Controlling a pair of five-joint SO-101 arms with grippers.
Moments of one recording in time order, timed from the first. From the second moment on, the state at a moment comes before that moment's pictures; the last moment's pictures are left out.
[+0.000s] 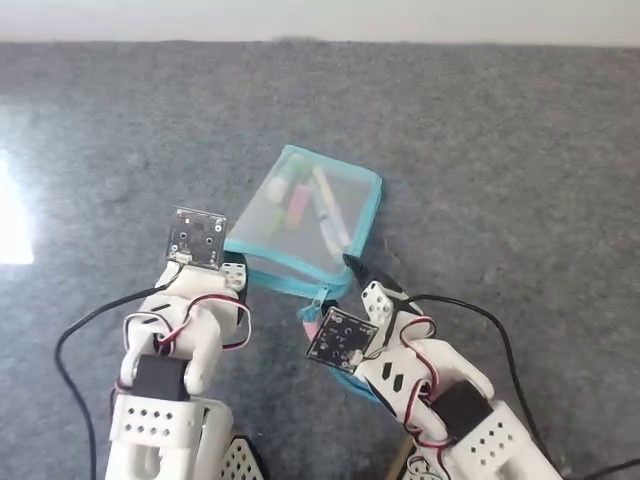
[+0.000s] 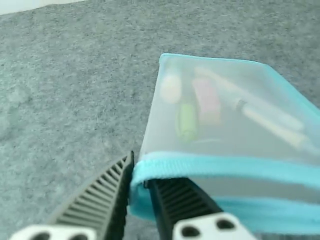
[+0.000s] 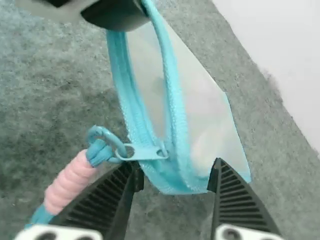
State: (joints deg) left arm 0.7 -79.2 79.3 50.2 -0.1; right arm -43.1 -89.4 88.1 38.5 32.6
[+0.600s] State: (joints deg) left arm 1.7 -79.2 77.0 50.3 -0.1; right arm -35.3 -74.0 73.7 36.9 34.9
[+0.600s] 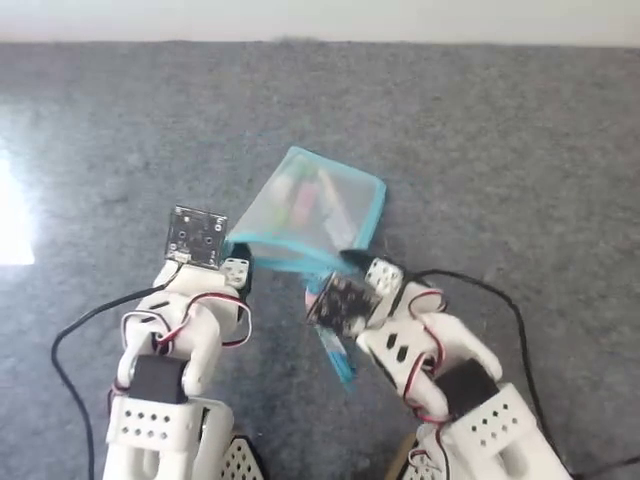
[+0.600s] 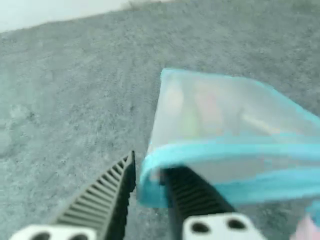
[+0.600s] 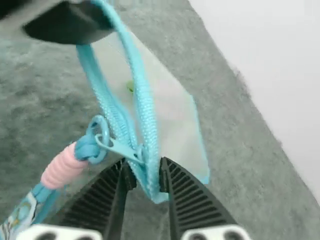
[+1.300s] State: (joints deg) left arm 5.7 -79.3 64.8 64.0 -0.1; right arm -32.4 -38.2 44.0 36.7 26.5
